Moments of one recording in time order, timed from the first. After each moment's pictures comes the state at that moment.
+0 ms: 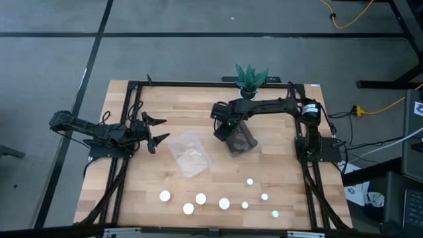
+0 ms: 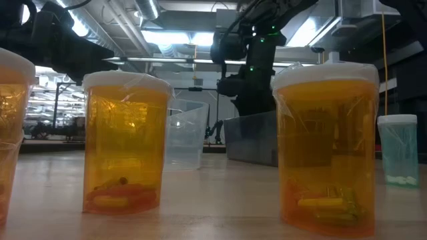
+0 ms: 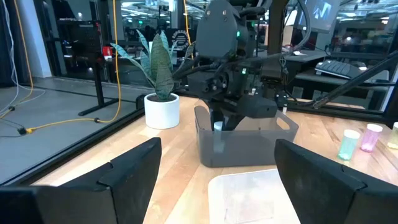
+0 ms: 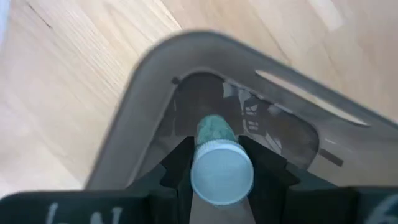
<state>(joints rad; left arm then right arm) -0.24 0.18 0.01 0.17 -0.59 -0.07 -0.19 1.99 1.48 -0.87 0.06 0.47</state>
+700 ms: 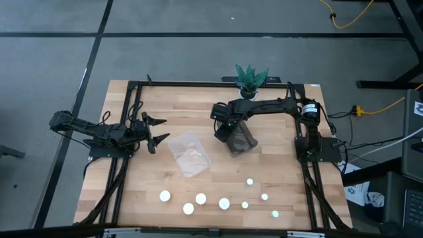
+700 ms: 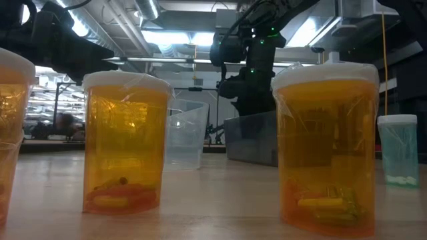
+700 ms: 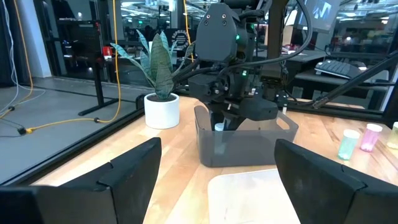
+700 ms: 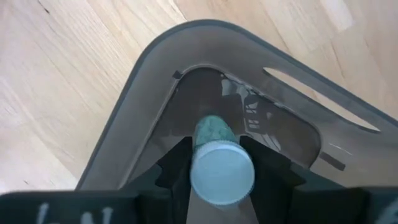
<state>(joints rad) -0.24 0.18 0.01 0.17 -0.59 -0.07 -0.19 1.99 1.48 -0.87 0.05 0.42</state>
